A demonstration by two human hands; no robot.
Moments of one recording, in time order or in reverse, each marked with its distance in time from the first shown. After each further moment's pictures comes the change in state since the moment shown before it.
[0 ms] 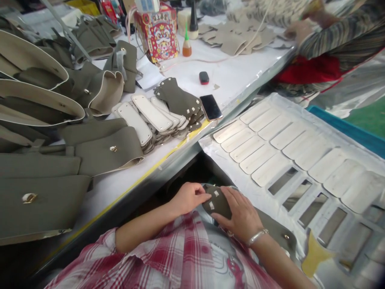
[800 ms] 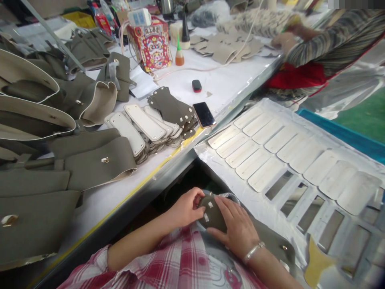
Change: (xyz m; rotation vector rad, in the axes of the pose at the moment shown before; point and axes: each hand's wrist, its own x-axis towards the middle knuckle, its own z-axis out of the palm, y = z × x) left_hand 0.008 0.000 0.006 0.068 -0.021 0.155; right_hand -0.003 0.002 0.001 -0.043 0.005 -0.036
